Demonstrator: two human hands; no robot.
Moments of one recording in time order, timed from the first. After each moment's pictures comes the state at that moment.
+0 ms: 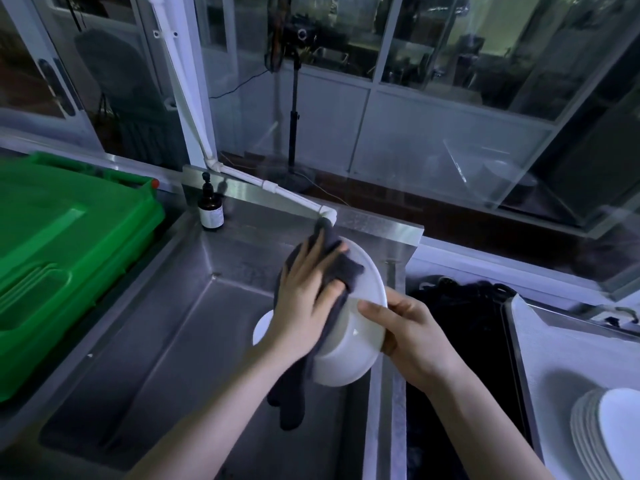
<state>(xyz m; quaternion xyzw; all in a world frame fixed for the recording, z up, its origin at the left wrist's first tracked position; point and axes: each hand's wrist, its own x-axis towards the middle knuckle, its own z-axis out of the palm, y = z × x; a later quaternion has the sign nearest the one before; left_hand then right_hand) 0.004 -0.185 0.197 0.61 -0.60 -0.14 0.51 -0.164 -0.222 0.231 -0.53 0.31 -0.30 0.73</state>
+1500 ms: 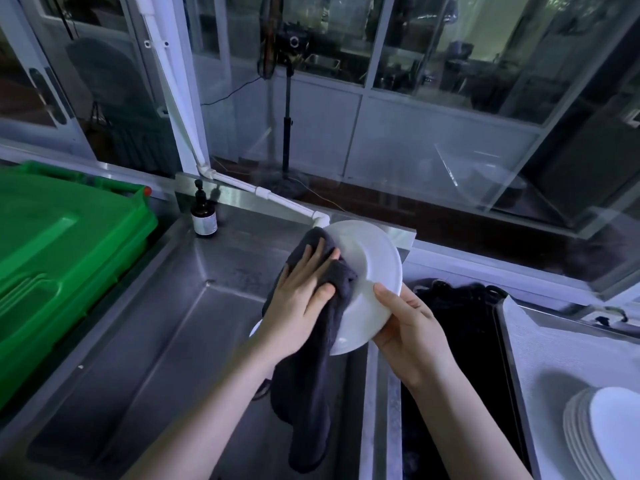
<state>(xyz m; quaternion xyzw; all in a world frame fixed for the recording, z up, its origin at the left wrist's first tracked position) 0.016 -0.197 0.190 0.62 -0.64 -0.17 0.42 -0.161 -0.227 0.237 -0.36 0.33 -0.40 0.78</state>
